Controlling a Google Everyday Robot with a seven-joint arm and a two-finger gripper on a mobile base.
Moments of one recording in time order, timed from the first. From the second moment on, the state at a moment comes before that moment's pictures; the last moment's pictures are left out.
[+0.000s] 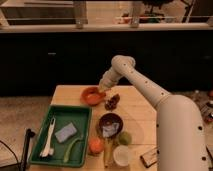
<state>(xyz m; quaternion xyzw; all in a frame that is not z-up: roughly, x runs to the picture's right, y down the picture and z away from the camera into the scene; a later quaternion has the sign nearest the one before) -0.022 -0.006 0.900 -0.24 -0.29 -0.10 0.92</state>
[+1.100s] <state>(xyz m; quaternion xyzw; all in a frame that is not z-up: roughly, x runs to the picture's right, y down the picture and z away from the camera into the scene) -0.056 -0.010 0.915 -0.25 -0.27 -0.11 0.92</state>
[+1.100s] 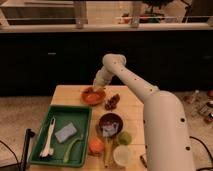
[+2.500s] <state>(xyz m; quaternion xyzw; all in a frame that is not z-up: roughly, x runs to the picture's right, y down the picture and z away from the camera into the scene) -0.061 -0.003 0.924 -0.27 -0.26 -0.10 0.92</state>
